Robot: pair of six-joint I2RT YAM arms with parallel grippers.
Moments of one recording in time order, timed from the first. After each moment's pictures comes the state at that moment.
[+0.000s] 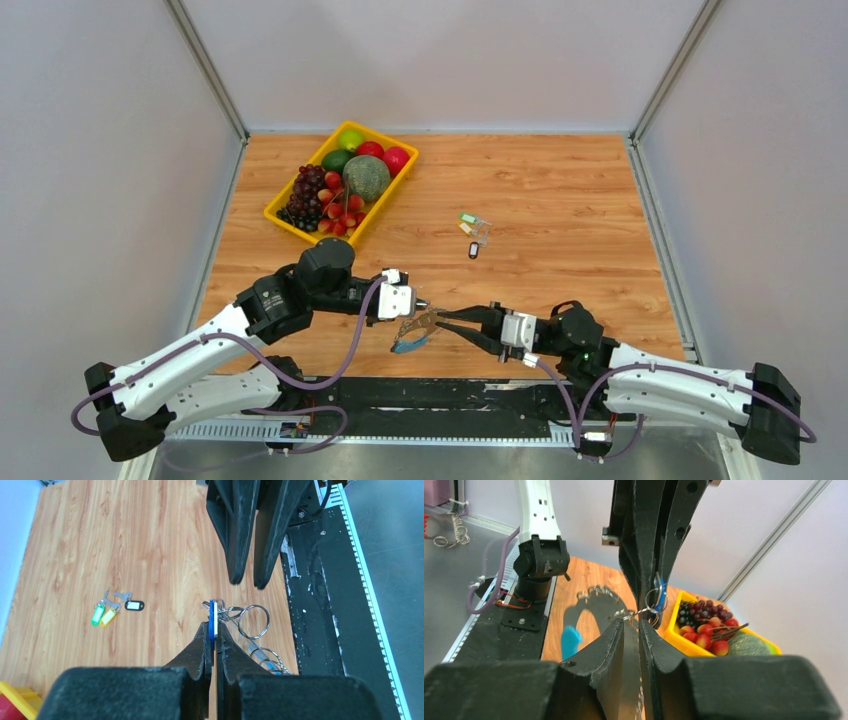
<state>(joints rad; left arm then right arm) -0.97 0.85 0.89 -0.46 0.52 0.53 1.16 0.65 0.28 0.68 -0.33 -0.37</state>
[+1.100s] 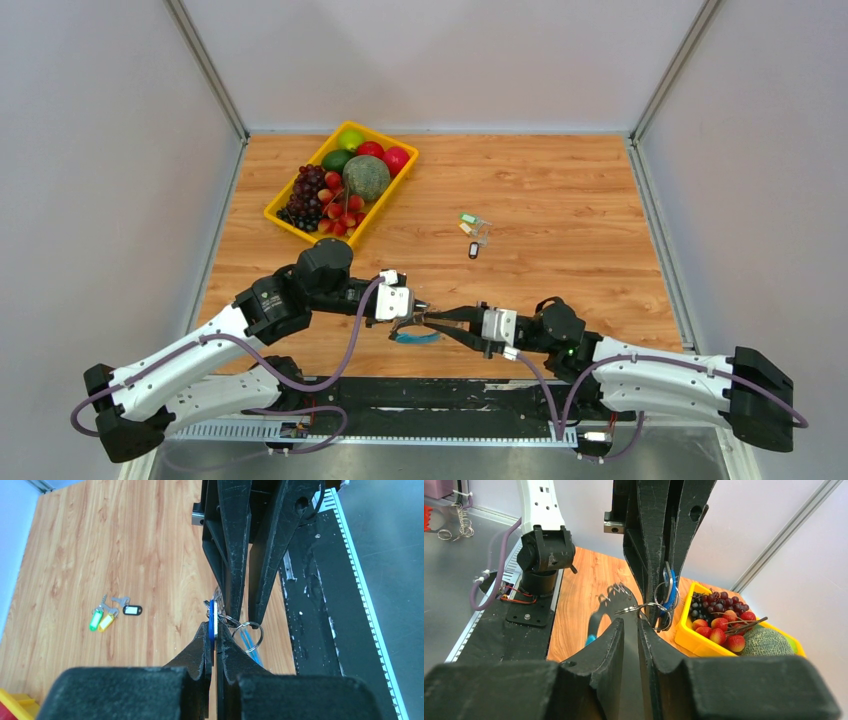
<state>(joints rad) -0.97 0.85 0.89 -0.45 0.54 0.53 1.17 0.83 0.30 0.76 -0.33 -0.33</state>
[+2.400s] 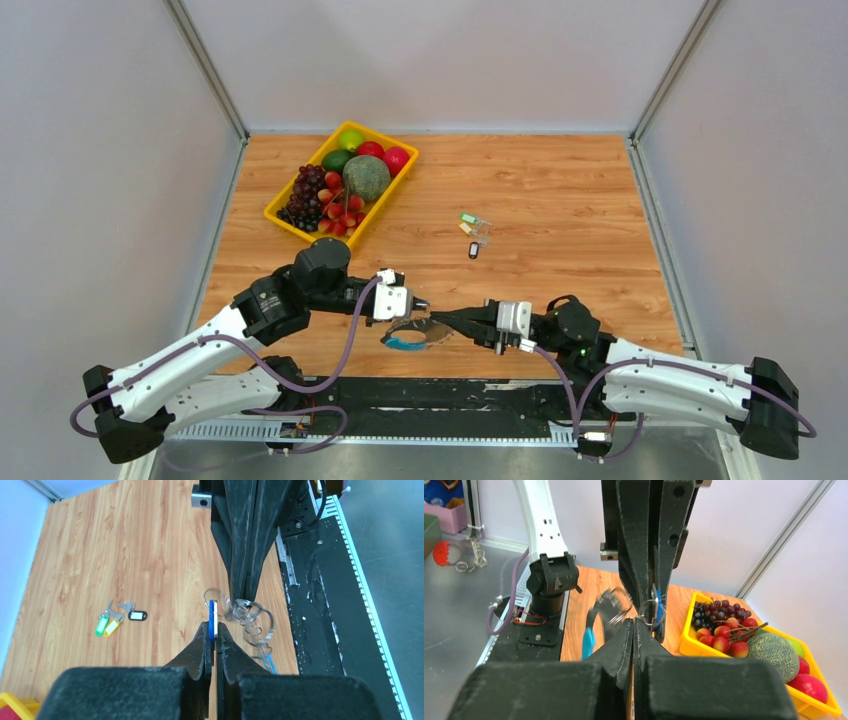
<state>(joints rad) -0.96 0.84 0.89 -0.43 0.55 0.53 1.17 0.75 0.35 0.67 -0.32 -0.25</state>
